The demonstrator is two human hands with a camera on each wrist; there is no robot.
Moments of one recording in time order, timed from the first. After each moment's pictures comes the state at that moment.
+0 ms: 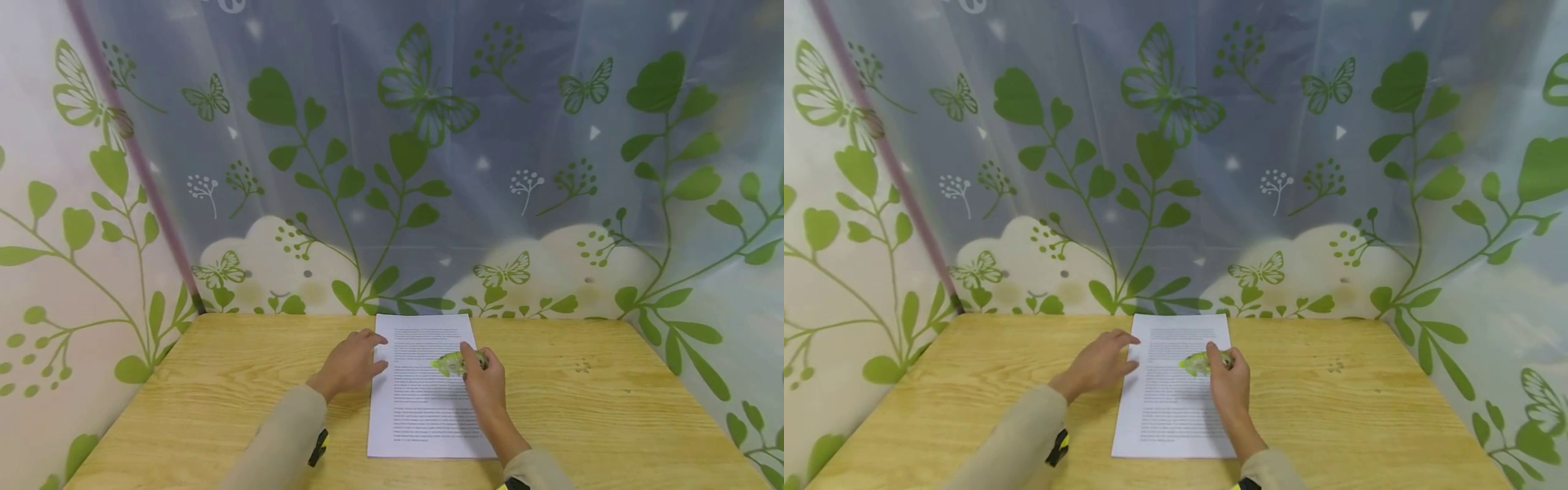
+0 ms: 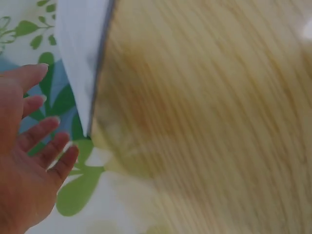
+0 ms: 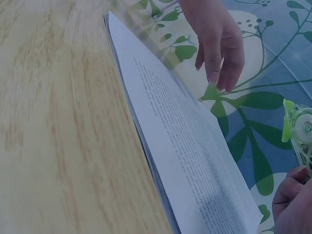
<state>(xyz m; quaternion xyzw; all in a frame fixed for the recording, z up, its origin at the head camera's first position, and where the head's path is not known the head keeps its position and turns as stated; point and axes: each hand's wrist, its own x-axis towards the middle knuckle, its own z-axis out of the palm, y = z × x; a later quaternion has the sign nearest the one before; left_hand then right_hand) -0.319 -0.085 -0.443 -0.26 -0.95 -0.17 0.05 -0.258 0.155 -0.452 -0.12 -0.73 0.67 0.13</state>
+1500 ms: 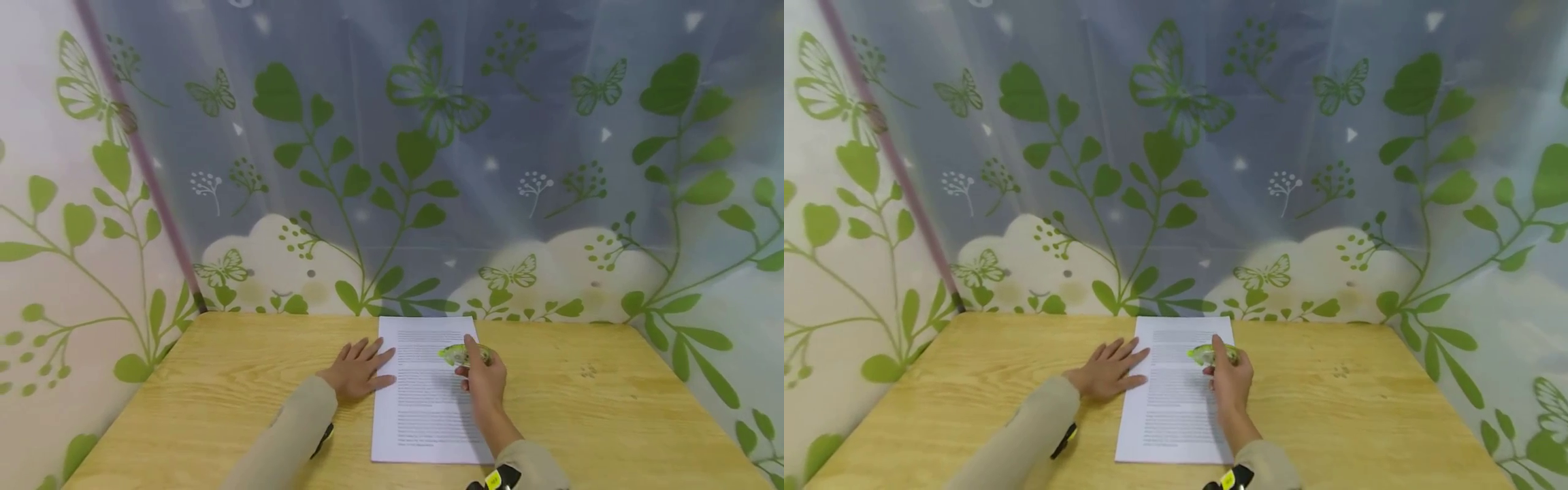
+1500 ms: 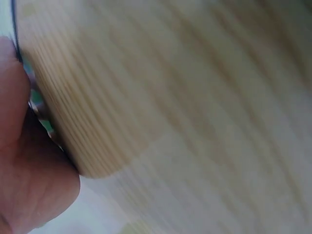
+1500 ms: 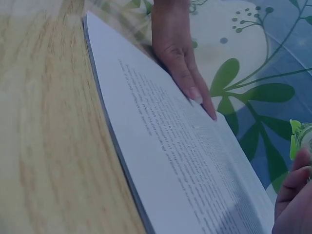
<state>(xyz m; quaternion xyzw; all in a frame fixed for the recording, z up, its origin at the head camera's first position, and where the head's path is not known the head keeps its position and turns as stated) -0.338 -0.105 -0.473 -0.32 -0.94 -0.10 -0.09 -0.280 0.143 -0.458 -0.18 -0.63 0.74 0.12</state>
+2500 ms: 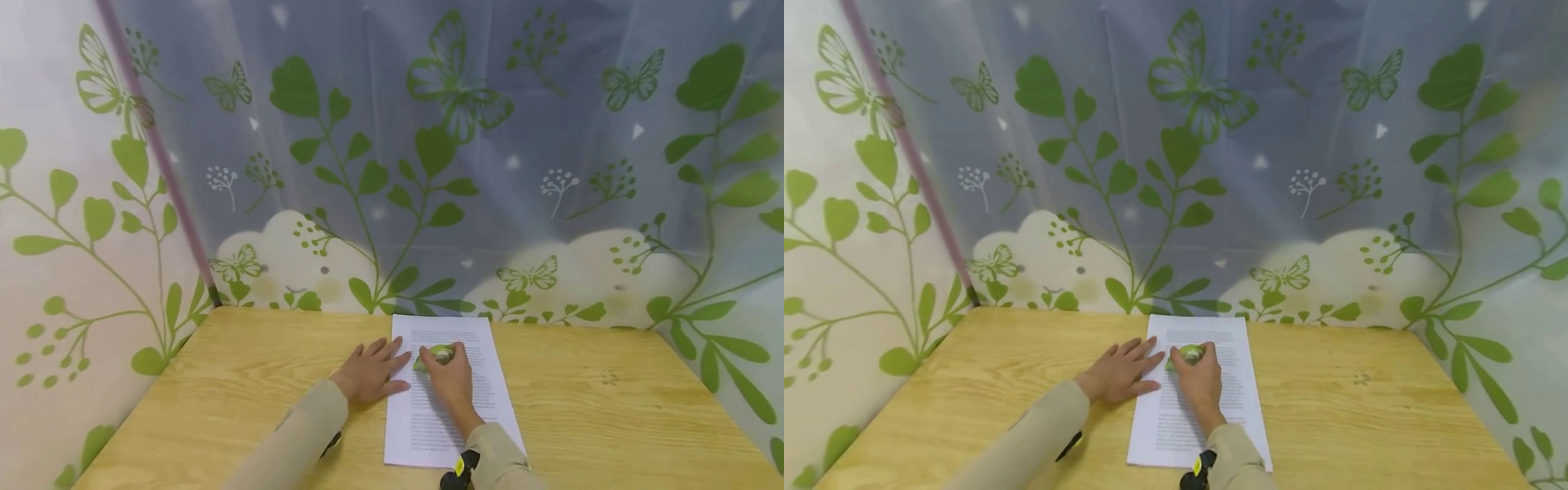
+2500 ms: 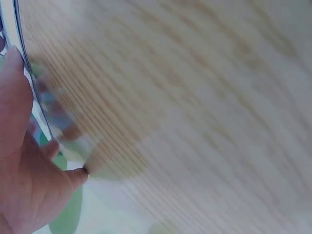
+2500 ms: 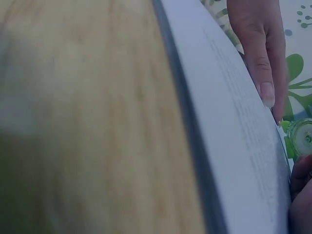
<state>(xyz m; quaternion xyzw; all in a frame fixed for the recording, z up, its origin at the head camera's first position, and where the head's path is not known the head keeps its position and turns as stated) -0.333 -0.101 -0.473 -0.33 -0.94 0.00 -0.03 -0.318 0.086 -0.496 -0.10 -0.83 0.53 0.13</state>
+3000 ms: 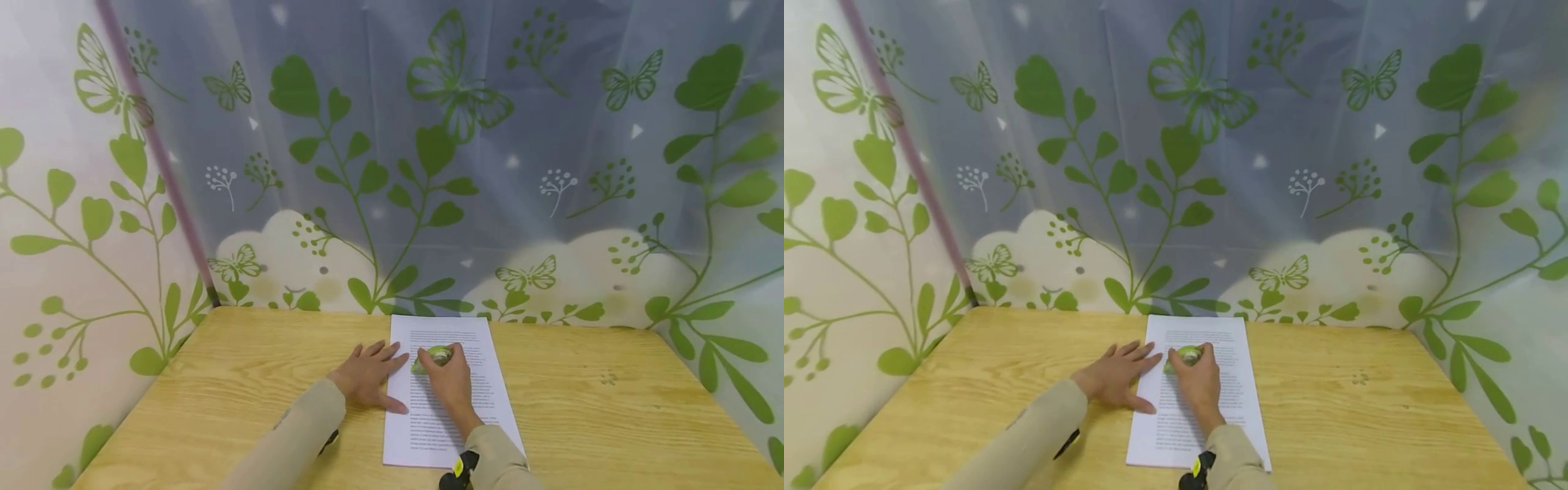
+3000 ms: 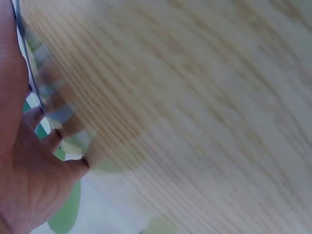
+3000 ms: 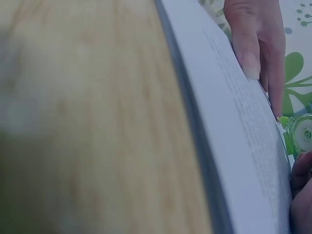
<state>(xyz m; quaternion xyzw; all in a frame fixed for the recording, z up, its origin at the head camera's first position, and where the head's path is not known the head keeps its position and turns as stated) -0.331 -0.102 -0.465 -0.33 -0.94 -0.03 -0.08 -0.315 0.086 -0.497 -0.09 -0.84 0.51 0.14</state>
